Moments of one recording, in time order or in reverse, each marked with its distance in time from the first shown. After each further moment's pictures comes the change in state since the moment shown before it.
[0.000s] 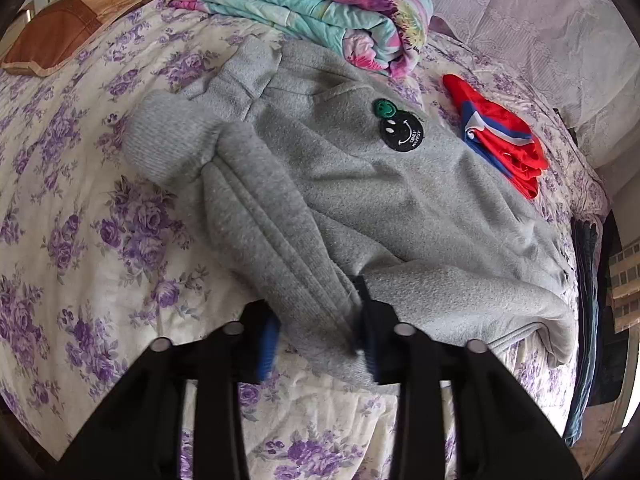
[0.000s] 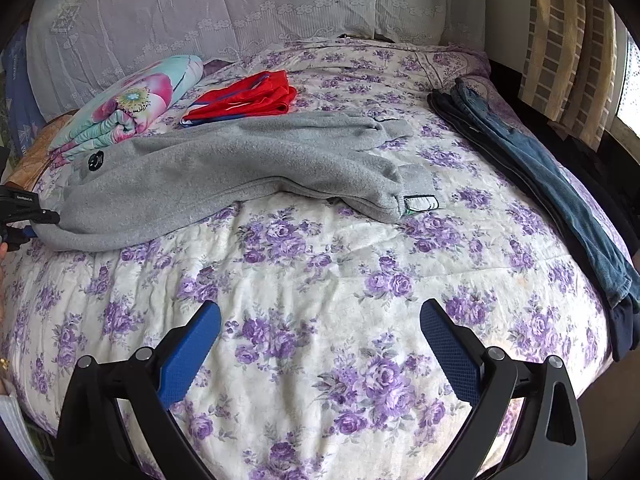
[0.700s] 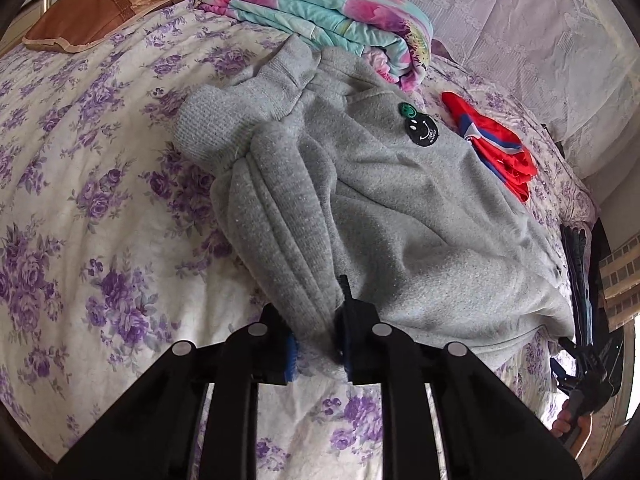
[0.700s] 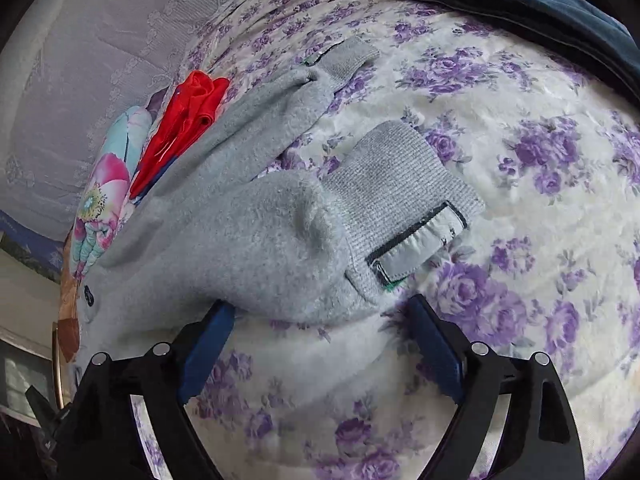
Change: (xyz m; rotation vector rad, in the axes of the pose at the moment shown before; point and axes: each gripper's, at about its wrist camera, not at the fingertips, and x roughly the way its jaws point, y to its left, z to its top) left arm -0.013 0.041 -0.038 -0.033 -0.074 -0.052; right arm 0.165 -0.107 0.076 0.444 0.200 0.316
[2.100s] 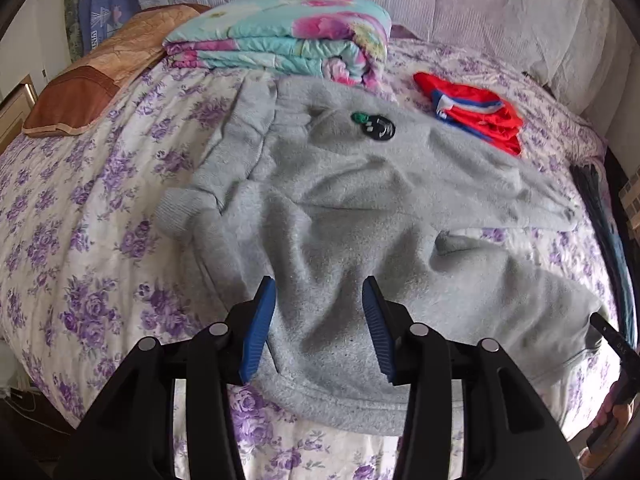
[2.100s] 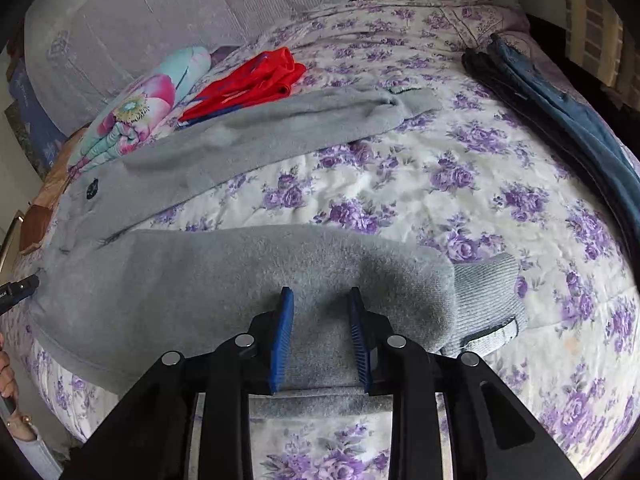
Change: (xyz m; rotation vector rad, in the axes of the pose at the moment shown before) left arm -0.032 -0.041 -0.017 0.248 0.002 0.162; right arm -0.047 0.056 -0.075 -0.397 0.016 -0.148
